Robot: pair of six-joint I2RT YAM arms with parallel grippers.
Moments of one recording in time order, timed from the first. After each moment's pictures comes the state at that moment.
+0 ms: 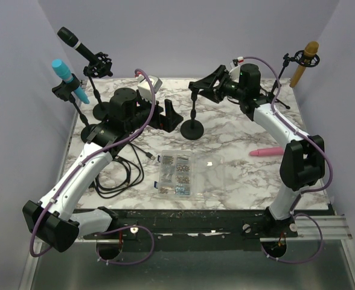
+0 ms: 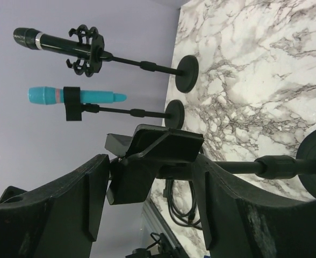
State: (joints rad) left arm -0.51 1.19 1.24 -0.32 0.31 -0.26; right arm 0.30 1.78 1.47 0.08 -0.60 1.03
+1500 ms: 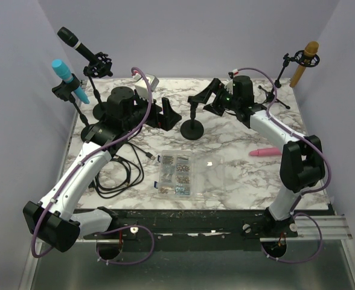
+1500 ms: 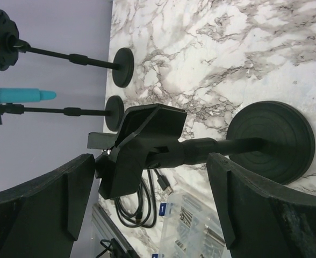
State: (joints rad) left arm -0.47 1.19 1.24 -0.32 0.35 -0.29; right arm 0.34 1.77 1.34 0.01 -0.42 0.84
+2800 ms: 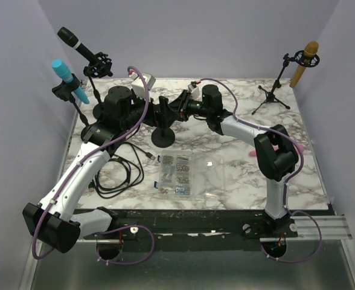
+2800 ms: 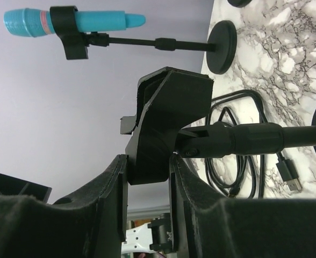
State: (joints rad) left arm -0.44 1.19 1.24 -0.32 0.35 -0.30; right arm 0.54 2.00 1.41 0.43 -0.68 1.28
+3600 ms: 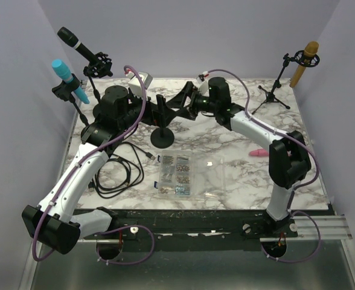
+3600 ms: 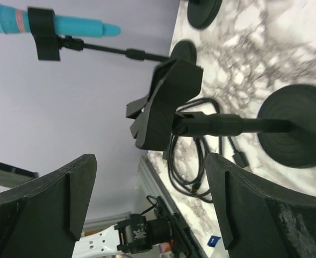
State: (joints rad) left arm -0.43 1.18 1.24 -0.31 0.35 -0.30; right arm 0.53 1.89 1.45 0.15 -0.59 1.03
